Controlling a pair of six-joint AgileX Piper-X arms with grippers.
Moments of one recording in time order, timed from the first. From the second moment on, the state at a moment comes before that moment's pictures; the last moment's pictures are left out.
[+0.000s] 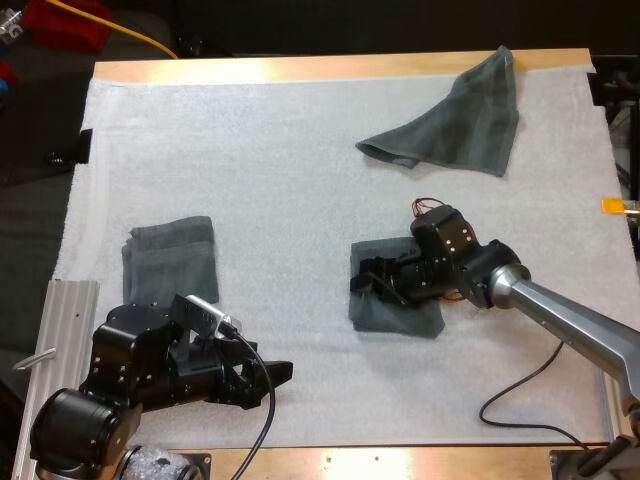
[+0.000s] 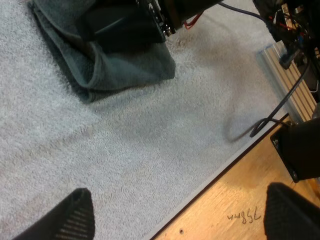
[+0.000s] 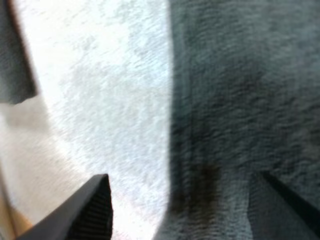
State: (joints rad) left arm -0.30 0.57 -0.73 1.12 0.66 -1.97; right arm 0.60 1.63 -0.87 0.34 -0.55 -1.07
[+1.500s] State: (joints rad) left arm -0.30 0.57 -0.73 1.12 0.66 -1.96; right arm 0.72 1.28 -0.86 0.68 -0.18 -1.25
